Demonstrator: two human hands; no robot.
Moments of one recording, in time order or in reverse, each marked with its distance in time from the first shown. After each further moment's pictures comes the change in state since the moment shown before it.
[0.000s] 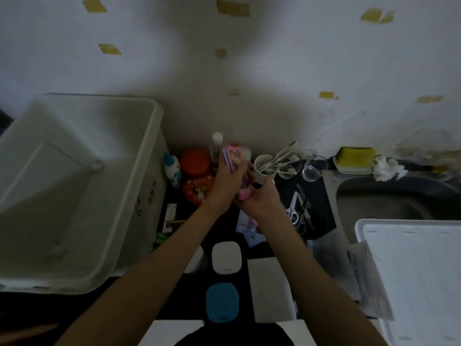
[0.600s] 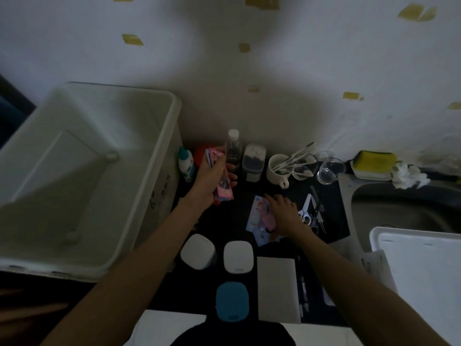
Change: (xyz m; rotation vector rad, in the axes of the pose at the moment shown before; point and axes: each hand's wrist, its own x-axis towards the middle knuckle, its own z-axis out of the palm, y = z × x) left_hand 0.014 0.013 -0.068 -0.076 0.061 -0.179; right_hand 0.061 -0.032 -0.114 -2.747 0.068 -0.441
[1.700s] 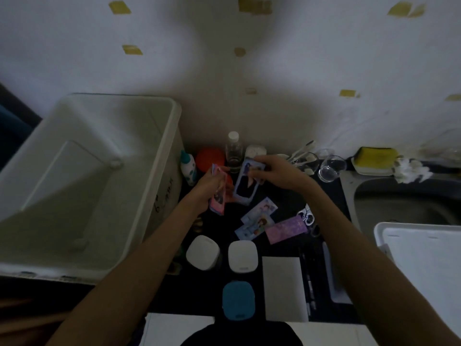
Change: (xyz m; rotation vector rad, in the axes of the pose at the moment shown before) left_hand 0.005 -0.010 -0.022 0.338 -0.102 -0.144; right_hand 0.005 -0.020 -0.141 0.741 0.213 -0.371
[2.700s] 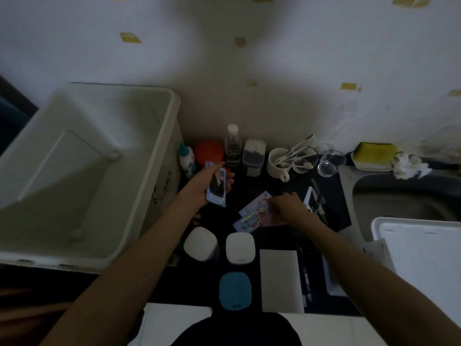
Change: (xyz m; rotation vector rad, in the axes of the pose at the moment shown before) left_hand 0.001 -0.001 0.000 -0.444 -0.041 -0.215; right_hand -0.055 0.078 0.066 -0.731 -0.311 0.301
